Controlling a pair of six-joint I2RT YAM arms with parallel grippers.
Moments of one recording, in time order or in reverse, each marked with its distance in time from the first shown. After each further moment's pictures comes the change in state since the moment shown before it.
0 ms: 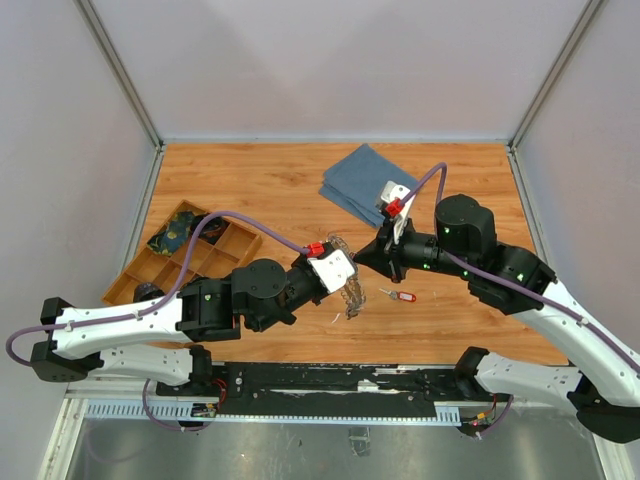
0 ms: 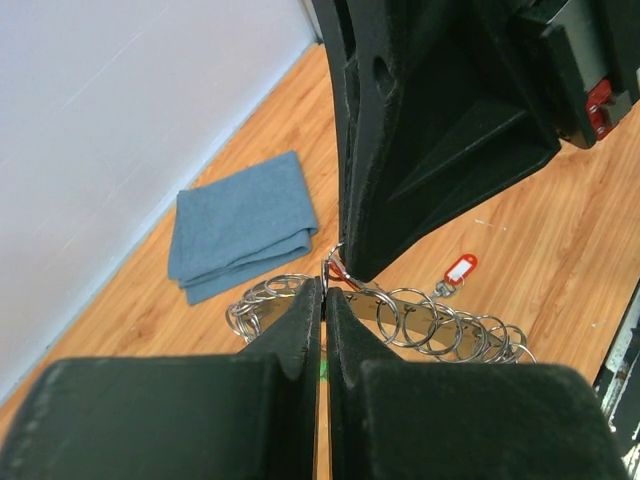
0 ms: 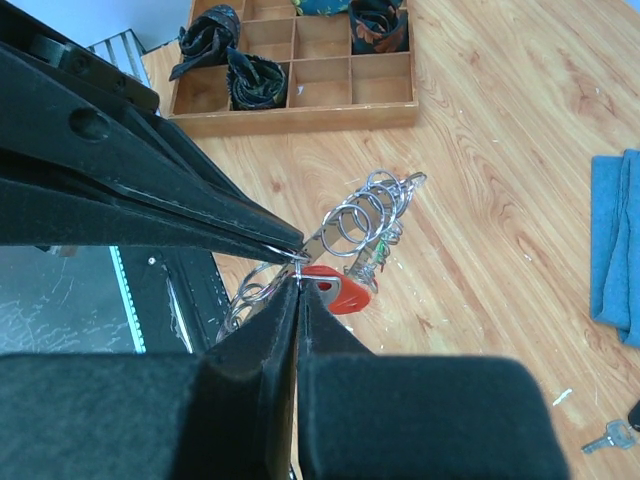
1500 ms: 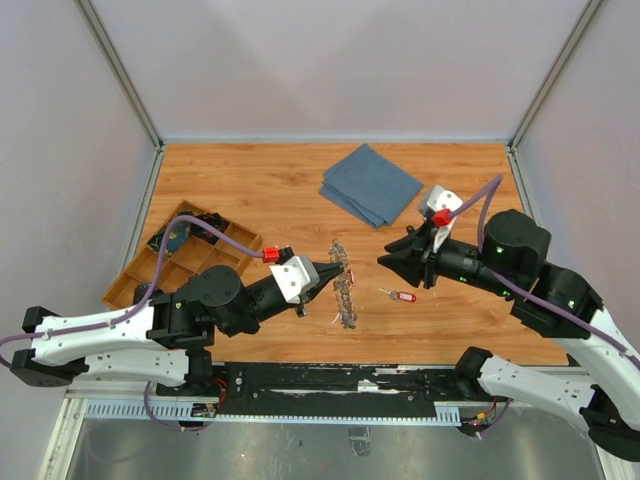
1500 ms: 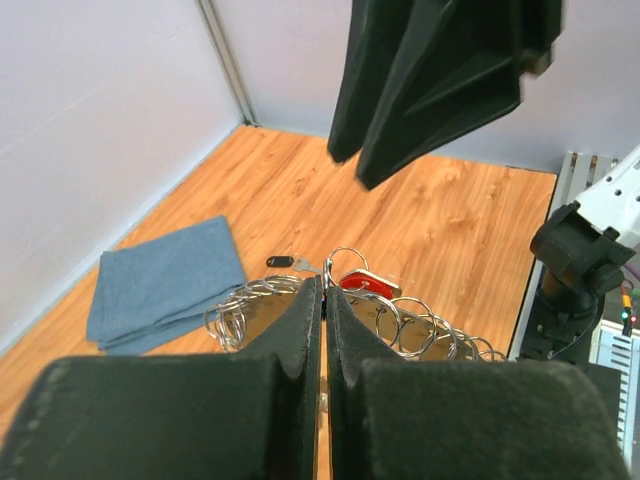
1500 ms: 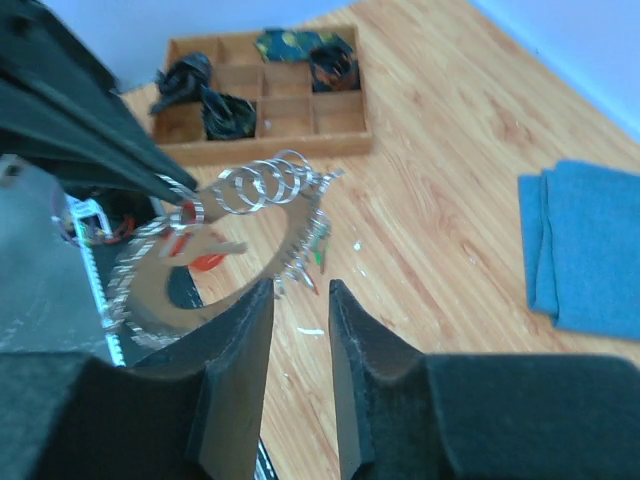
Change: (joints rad) left arm -0.019 -0.159 -0.087 0.096 0.151 -0.076; right arm 0.002 -0.126 0.010 -0.063 0.093 -0.018
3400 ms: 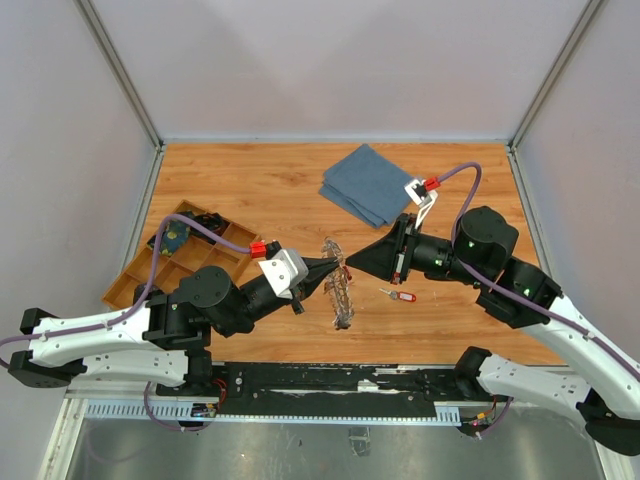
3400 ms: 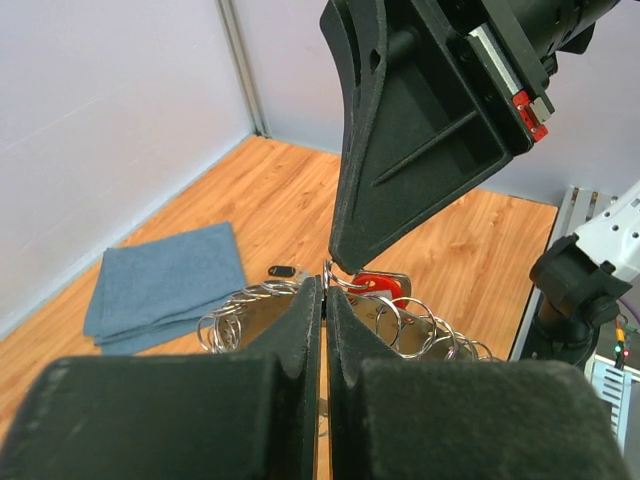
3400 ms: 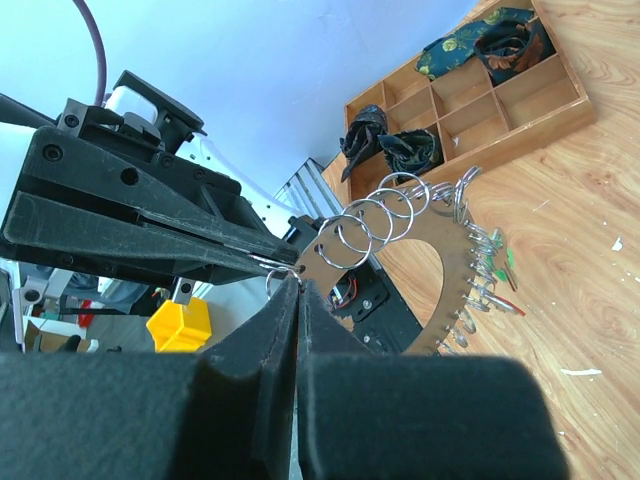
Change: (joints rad) left arm 0.000 -0.033 -0.023 0.047 -0.045 -0.046; right arm 0.000 0.018 -0.145 0.325 -0.146 0.697
